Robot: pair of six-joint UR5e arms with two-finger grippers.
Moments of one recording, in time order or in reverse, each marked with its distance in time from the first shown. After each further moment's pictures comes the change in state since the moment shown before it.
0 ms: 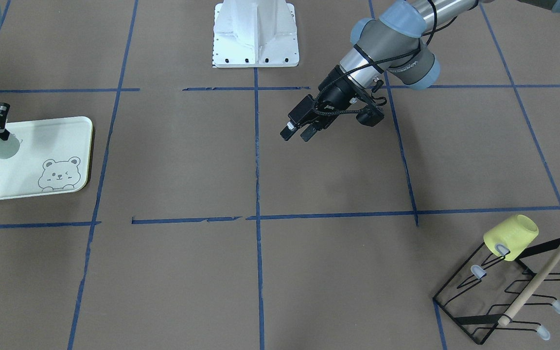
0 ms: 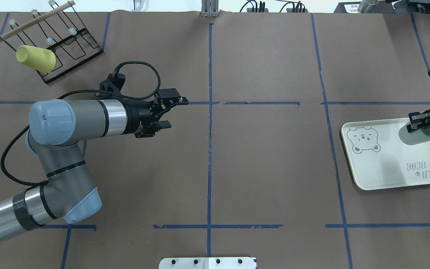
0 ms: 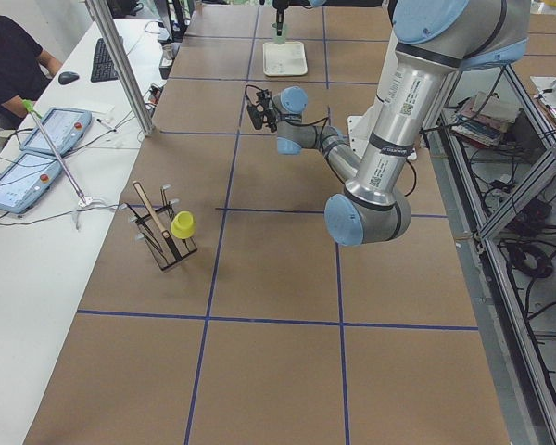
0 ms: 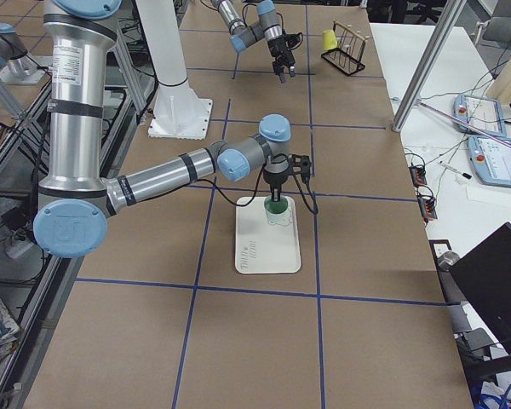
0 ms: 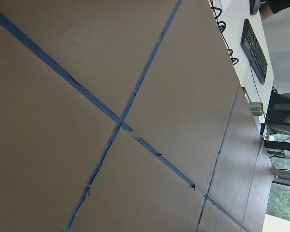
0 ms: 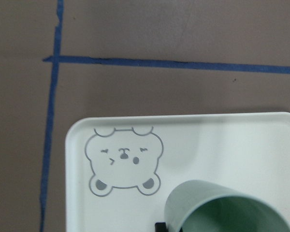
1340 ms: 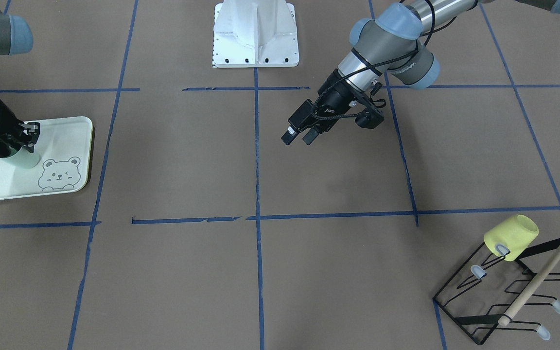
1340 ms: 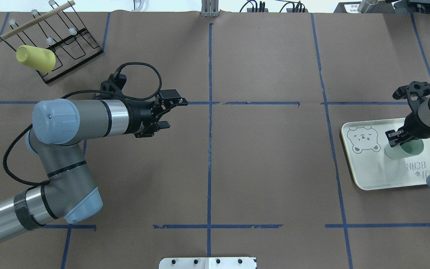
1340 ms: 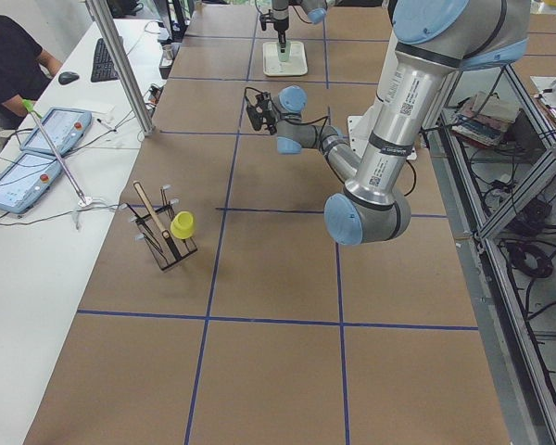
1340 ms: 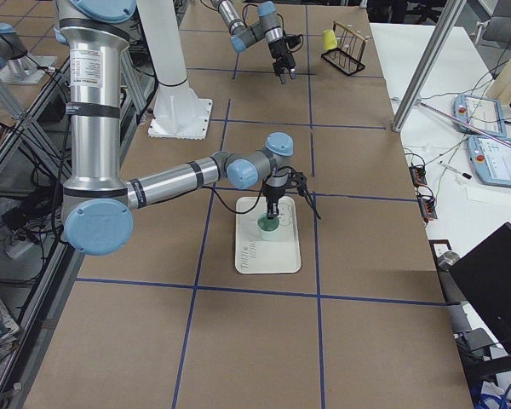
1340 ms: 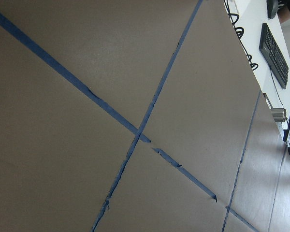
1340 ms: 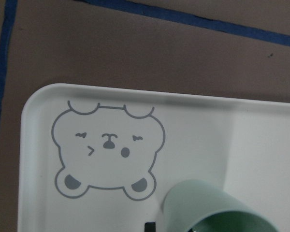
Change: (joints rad) left arm 0.001 -0.002 0.004 0.022 0.004 0.009; right arm -0.112 0.051 -0.103 -0.007 -0.066 -0.037
